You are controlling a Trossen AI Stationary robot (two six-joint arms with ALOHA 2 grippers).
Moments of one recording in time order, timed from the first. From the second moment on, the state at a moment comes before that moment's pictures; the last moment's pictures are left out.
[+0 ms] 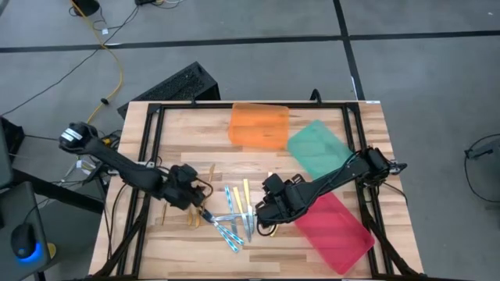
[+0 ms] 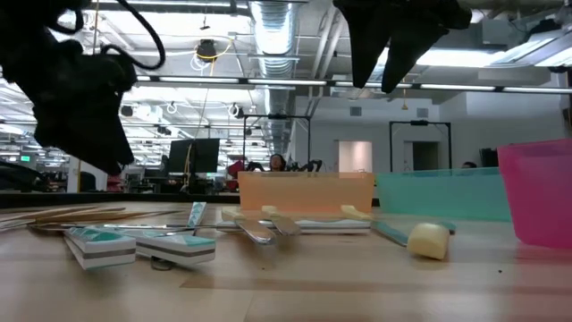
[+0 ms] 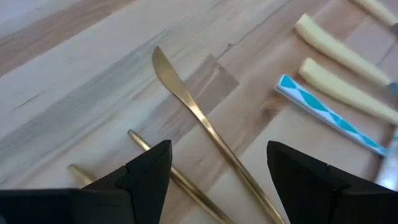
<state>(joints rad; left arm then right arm) -0.45 1.22 0.54 -0.52 -0.60 -1.21 0.41 1.98 1.80 -1.35 0.50 1.33</state>
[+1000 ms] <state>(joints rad) -0.46 1.63 0.66 -0.46 -0.61 -1.37 0.45 1.98 1.80 -1.35 0.50 1.35</state>
